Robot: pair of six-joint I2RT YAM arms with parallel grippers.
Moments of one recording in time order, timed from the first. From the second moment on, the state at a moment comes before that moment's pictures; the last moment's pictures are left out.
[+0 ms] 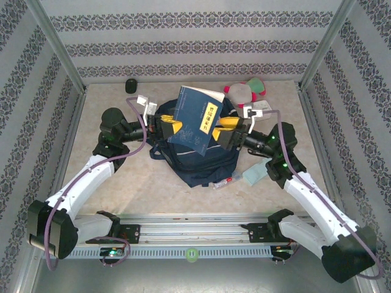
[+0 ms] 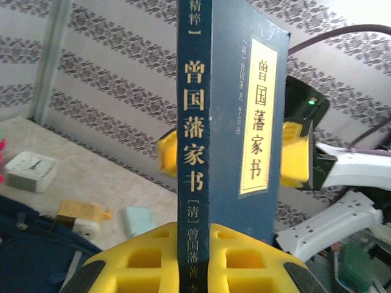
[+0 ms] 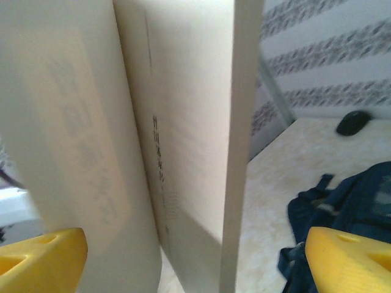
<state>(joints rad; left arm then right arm) -0.32 1.17 0.88 0.41 0.99 -0.51 0.37 0.92 0.72 0.31 -0.73 0.64</state>
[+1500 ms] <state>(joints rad) -0.35 1.07 1.05 -0.20 0.76 0.02 0.50 0.86 0.70 0.04 -0.59 0.29</state>
